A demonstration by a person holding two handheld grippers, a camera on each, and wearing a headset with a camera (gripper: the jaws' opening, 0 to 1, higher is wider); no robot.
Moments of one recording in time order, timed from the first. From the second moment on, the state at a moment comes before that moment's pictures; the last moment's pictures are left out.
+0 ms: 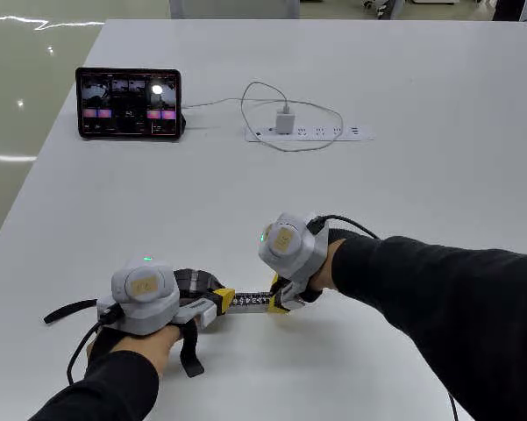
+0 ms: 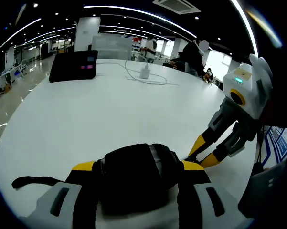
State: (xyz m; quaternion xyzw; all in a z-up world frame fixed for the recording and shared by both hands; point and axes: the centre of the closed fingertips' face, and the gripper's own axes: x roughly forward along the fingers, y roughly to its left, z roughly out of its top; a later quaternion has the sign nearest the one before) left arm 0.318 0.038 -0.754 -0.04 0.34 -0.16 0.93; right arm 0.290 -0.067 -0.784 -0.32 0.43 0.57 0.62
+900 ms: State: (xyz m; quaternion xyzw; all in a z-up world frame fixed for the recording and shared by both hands) left arm 0.317 0.038 -0.754 -0.05 0.34 -0.16 0.92; right arm 0.288 -0.050 -0.783 -0.32 0.41 0.58 0.63
